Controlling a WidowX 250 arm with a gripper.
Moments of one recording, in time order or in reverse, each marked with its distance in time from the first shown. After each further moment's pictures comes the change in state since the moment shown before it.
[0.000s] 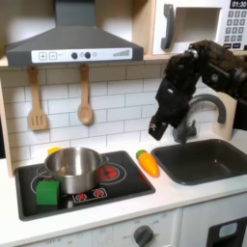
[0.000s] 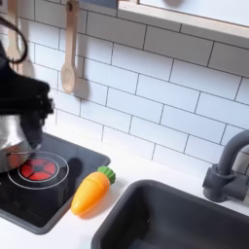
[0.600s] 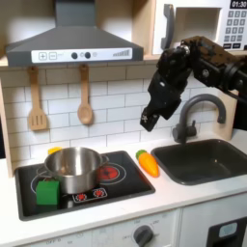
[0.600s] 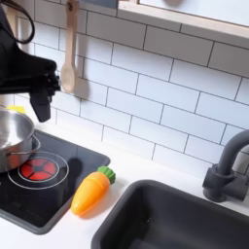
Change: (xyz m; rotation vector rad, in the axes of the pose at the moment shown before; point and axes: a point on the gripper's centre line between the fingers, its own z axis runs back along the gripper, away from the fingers) arm 0.021 -0.005 0.000 -0.026 -0.061 -0.004
